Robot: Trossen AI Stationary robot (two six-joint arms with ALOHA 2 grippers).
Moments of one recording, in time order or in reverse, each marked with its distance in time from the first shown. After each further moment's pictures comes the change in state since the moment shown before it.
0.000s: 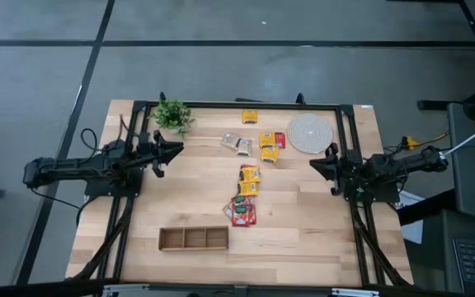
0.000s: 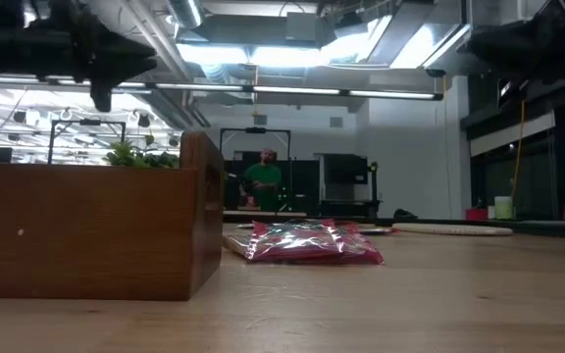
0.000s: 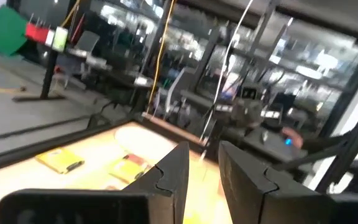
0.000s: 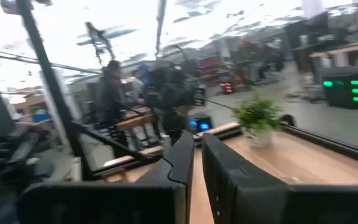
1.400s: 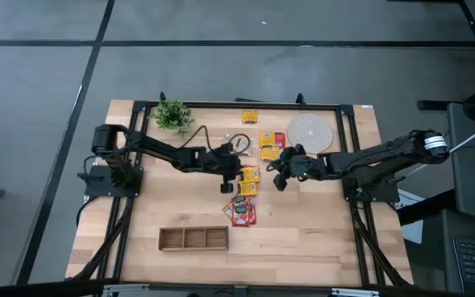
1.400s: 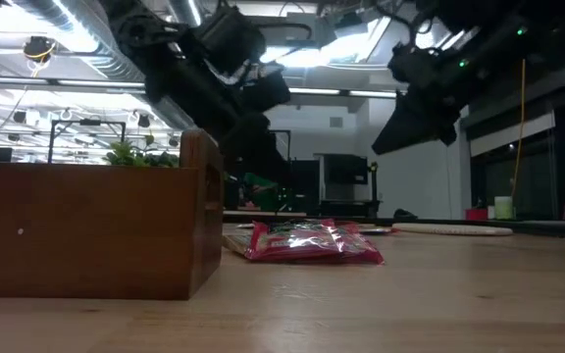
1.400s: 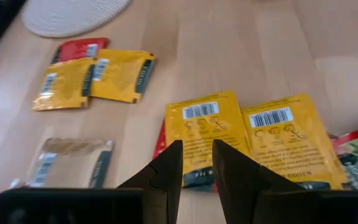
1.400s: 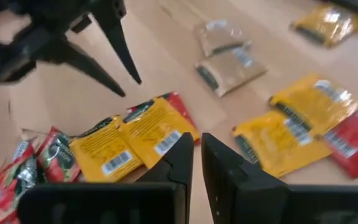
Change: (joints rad) left arm -0.095 1.466 0.776 -0.092 0.029 0.523; right arm -0.201 1.177 0.596 -0.375 -0.024 0.338
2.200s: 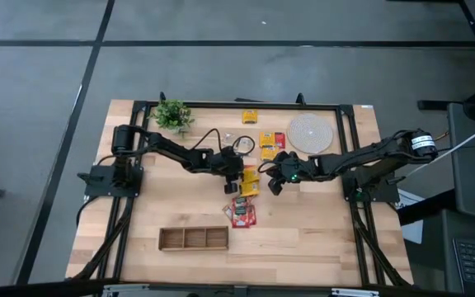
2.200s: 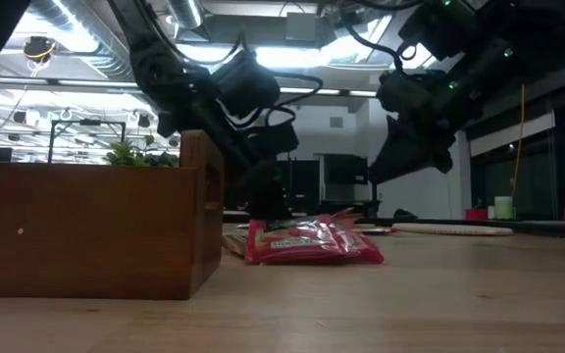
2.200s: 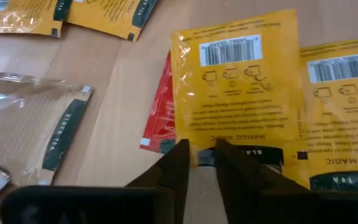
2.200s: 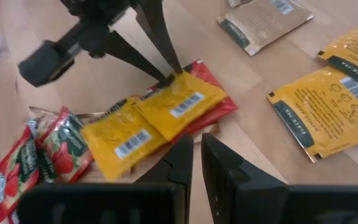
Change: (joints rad) left arm 0.038 0.171 0.025 0.020 0.034 -0.148; right arm -0.015 0.132 0.000 0.071 -0.129 0.085
